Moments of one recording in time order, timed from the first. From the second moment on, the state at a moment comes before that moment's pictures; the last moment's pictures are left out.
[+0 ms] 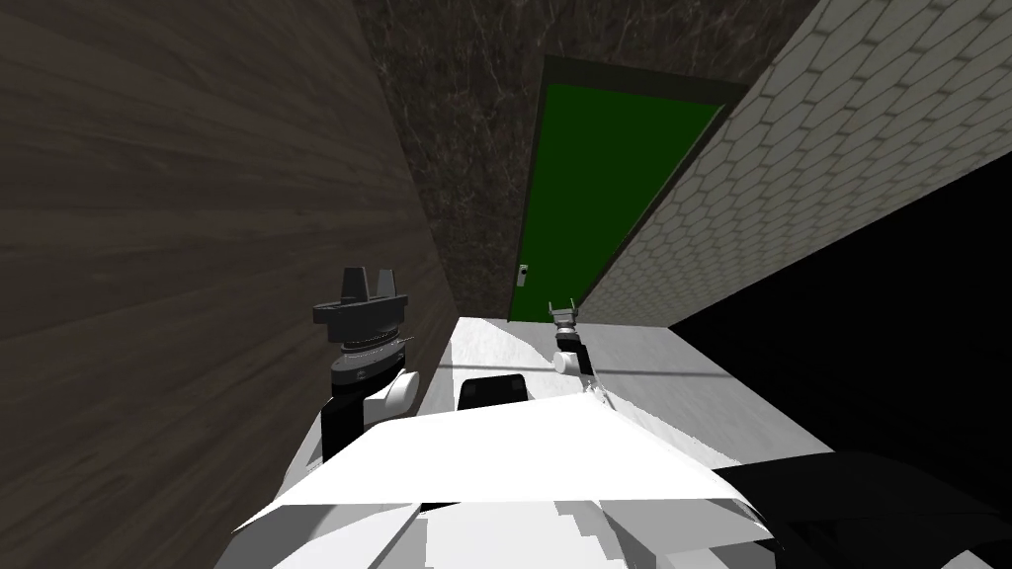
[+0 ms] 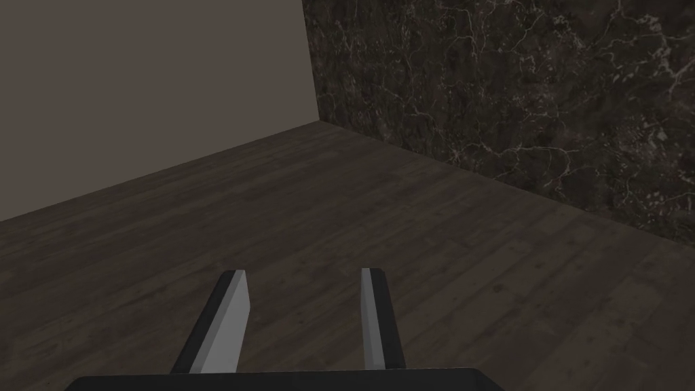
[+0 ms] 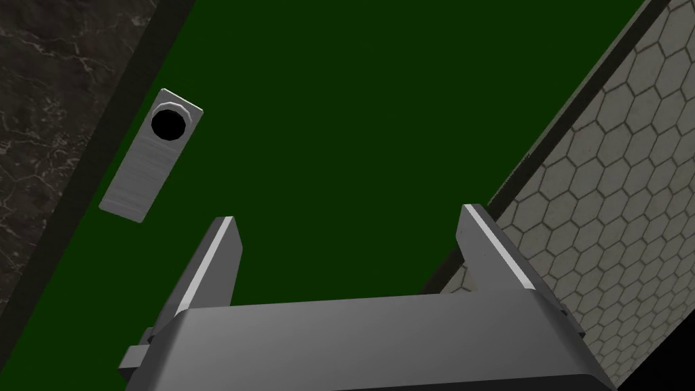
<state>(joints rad) 0.32 -0.14 -0.05 -1.78 -0.39 -0.40 -0.67</state>
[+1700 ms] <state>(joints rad) 0.22 -0.20 -0.04 -1.54 -0.55 -0.36 -1.01</state>
